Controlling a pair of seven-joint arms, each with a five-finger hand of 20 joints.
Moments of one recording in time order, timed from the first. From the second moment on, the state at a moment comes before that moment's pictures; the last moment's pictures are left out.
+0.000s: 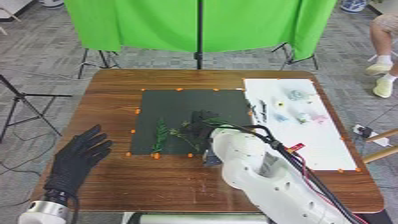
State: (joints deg) left arm 134.1 -61.2 -103.4 -118.1 38.3 -2.6 8.5; right arm -70.2 -66.8 42.0 -104.7 -121.1 -19.4 38.4
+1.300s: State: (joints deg) left arm 134.1 -60.8 -103.4 -118.0 38.3 -2.7 9.0; right arm -69.8 -67.0 40.8 -104.2 -120.4 -25.5 37.8
